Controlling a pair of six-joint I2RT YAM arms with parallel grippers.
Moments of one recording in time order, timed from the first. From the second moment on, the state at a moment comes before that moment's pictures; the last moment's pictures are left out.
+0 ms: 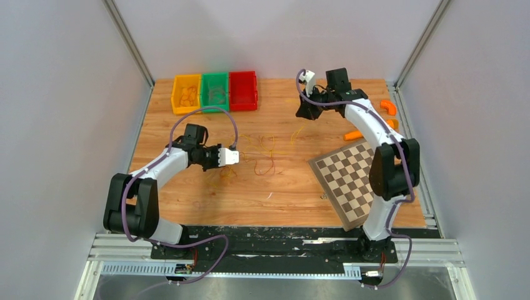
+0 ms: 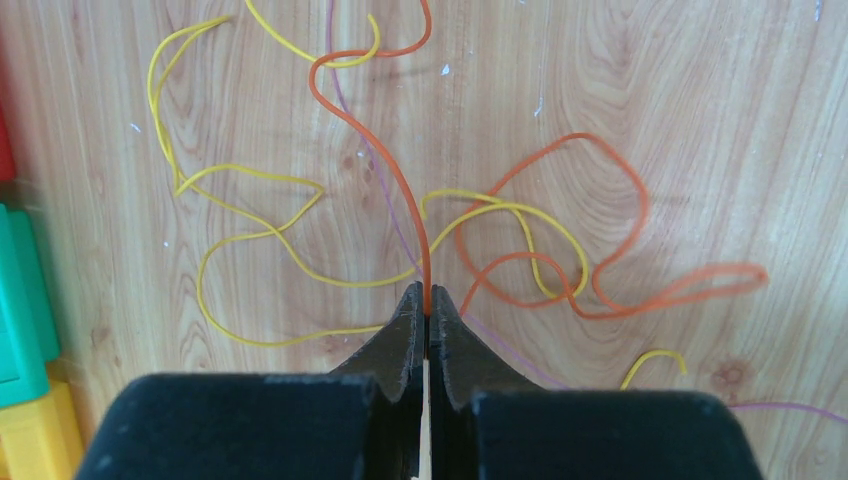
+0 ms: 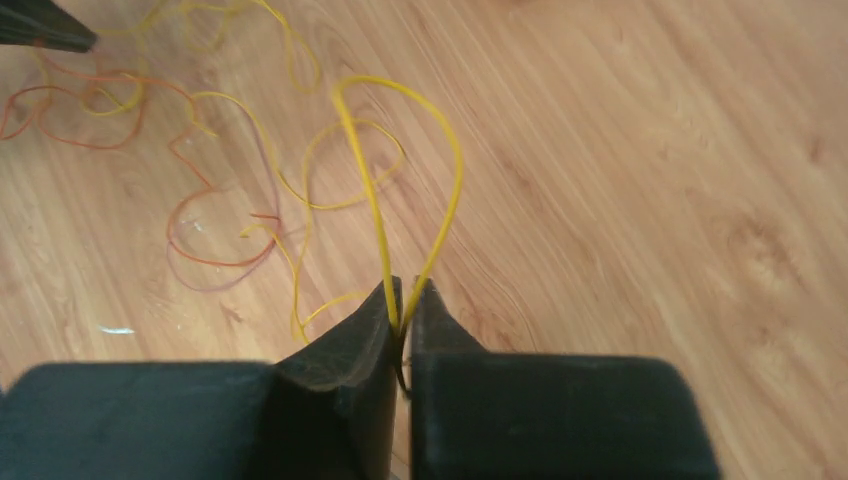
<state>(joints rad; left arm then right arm) -0.20 1.44 0.81 -0.45 0.53 1.31 0.26 1.82 1.61 -0.50 -0.69 -0.42</state>
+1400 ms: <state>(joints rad) -0.25 1.46 0.78 -0.35 0.64 1.31 0.56 2.36 1.88 -0.48 -0.80 -0.62</state>
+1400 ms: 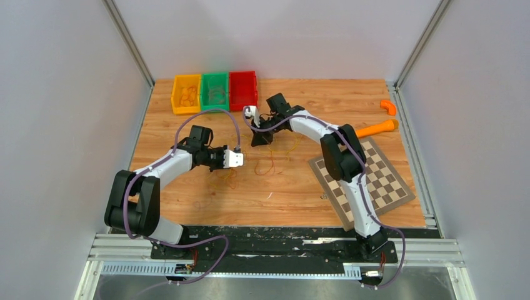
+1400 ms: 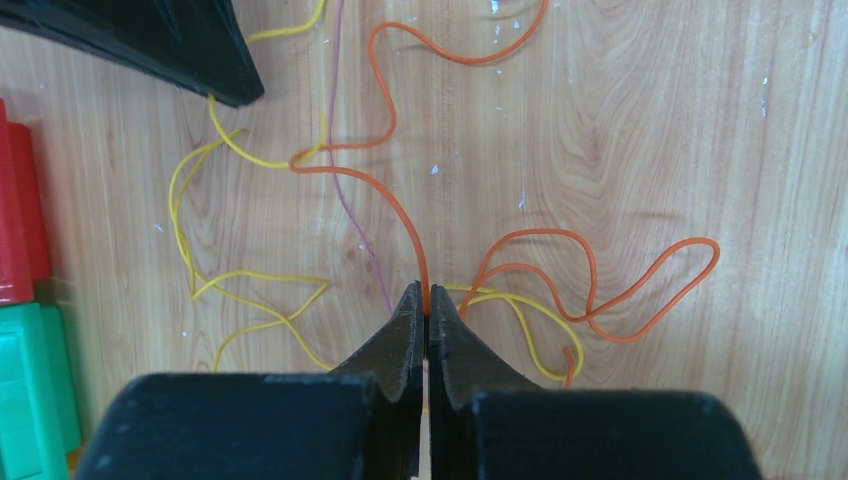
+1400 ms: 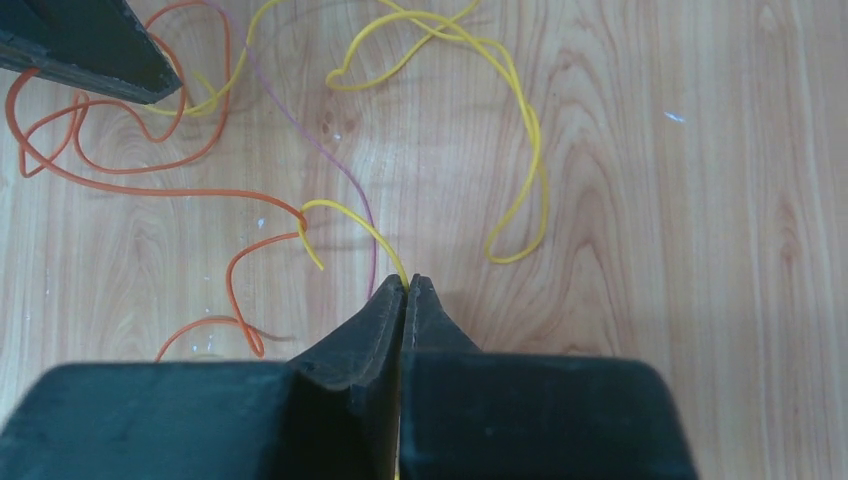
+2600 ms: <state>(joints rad) -0.25 1.47 0.76 -0.36 0.61 1.31 0.31 2.21 1.84 -0.66 -0.24 -0.08</state>
